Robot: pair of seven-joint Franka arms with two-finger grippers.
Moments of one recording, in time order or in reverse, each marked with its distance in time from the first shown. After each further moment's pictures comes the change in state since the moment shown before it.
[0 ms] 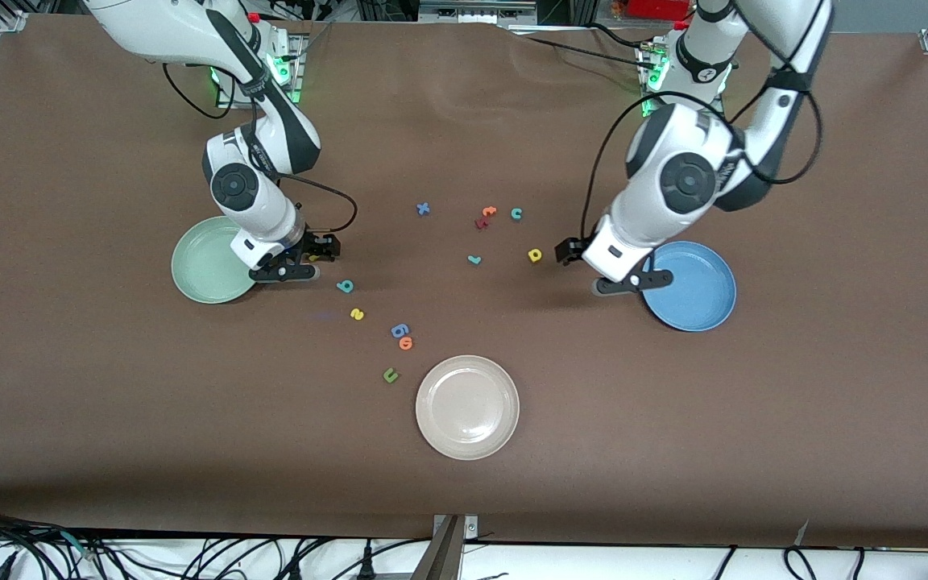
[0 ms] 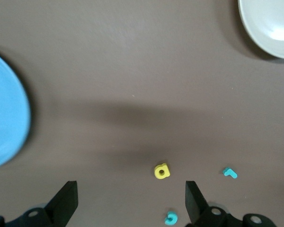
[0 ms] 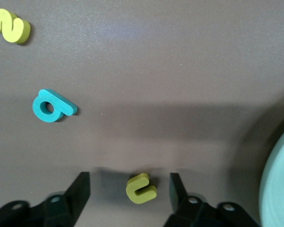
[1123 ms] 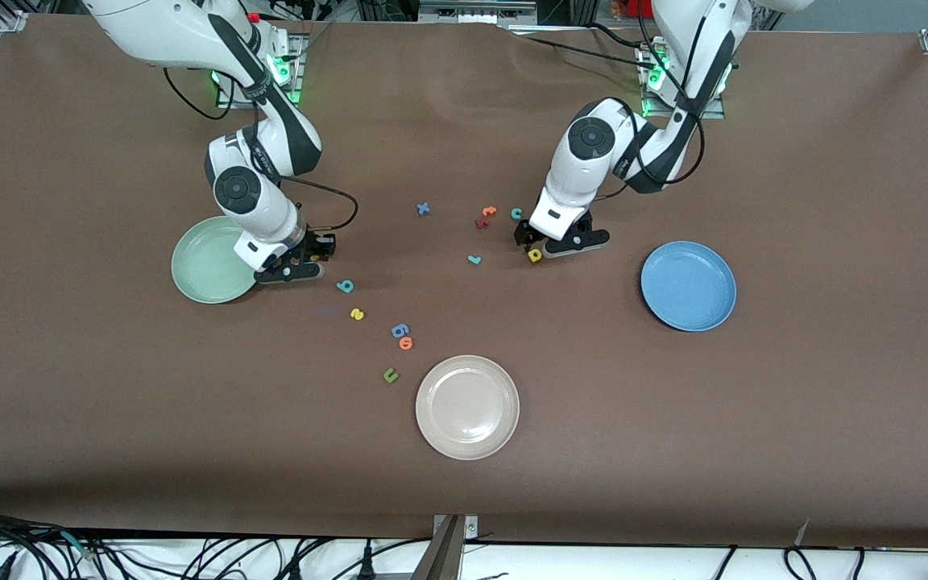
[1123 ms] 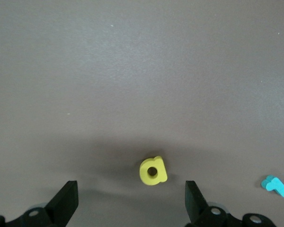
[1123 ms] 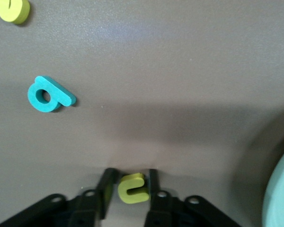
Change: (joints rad) left arm -0.185 0.109 0.002 -0.259 0.176 0.492 -0.362; right arm 0.000 0.016 -0.002 0.000 0.000 0.001 -0.072
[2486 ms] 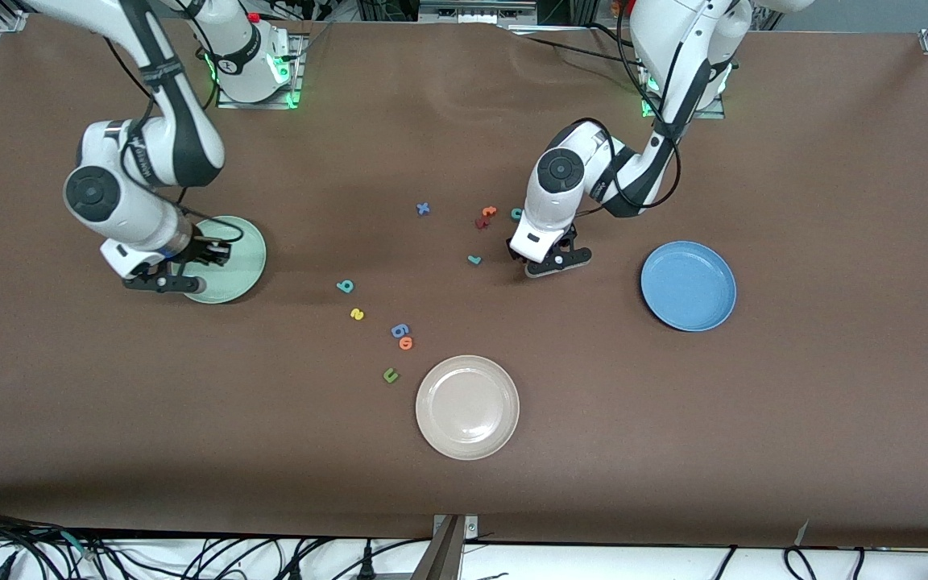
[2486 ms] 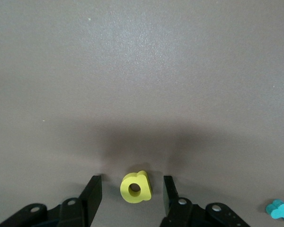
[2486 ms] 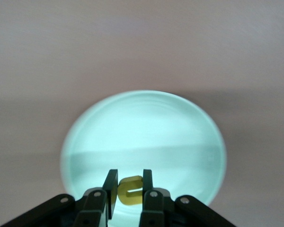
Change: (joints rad) left arm -0.014 0.114 0.003 0.180 0.020 -0.179 -0.042; right arm -0.013 -0.147 -0.337 0.068 0.000 -0.296 -0.192
